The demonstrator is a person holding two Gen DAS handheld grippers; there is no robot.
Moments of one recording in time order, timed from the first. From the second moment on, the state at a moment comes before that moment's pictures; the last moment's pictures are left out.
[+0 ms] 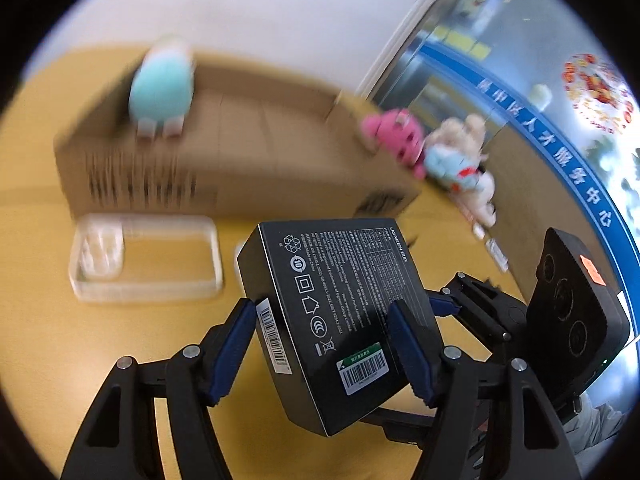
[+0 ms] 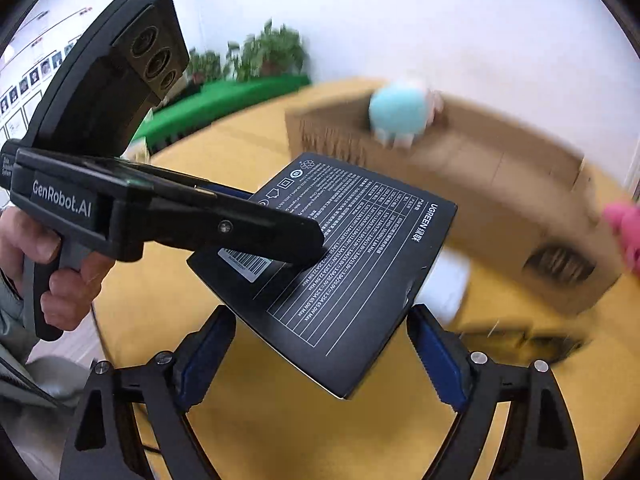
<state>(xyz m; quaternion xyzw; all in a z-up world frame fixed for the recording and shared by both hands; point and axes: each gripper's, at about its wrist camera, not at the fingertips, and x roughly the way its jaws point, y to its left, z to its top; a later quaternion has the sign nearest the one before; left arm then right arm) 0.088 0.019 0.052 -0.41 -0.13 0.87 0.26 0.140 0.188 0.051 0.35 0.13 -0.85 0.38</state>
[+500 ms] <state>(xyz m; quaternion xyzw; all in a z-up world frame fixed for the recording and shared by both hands) 0.015 0.034 0.262 -0.18 -0.01 0.94 0.29 0.075 0.197 0.249 0.14 0.15 -0.93 0.31</state>
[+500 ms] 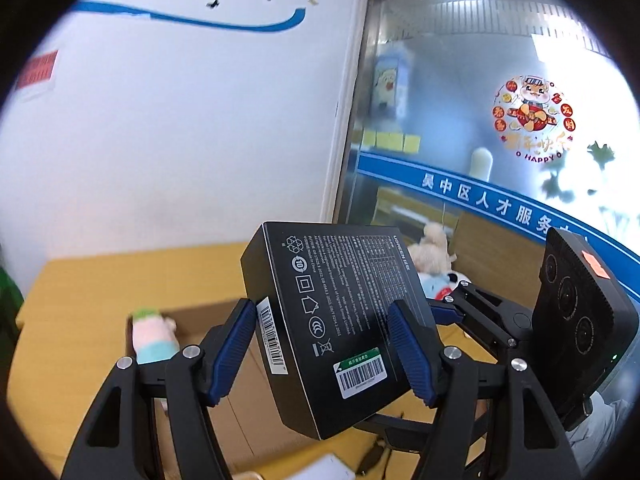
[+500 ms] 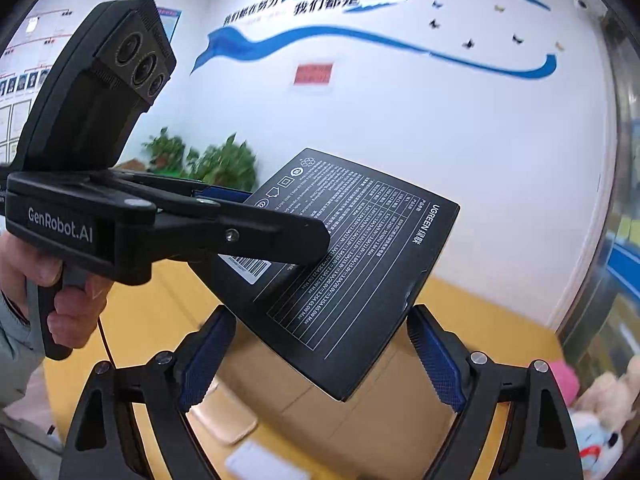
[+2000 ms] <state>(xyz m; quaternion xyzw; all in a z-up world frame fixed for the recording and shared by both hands) -0.303 0.025 0.060 -0.47 -0.10 0.85 0.21 -0.282 0.166 0.032 0.45 0.04 -0.83 0.33</state>
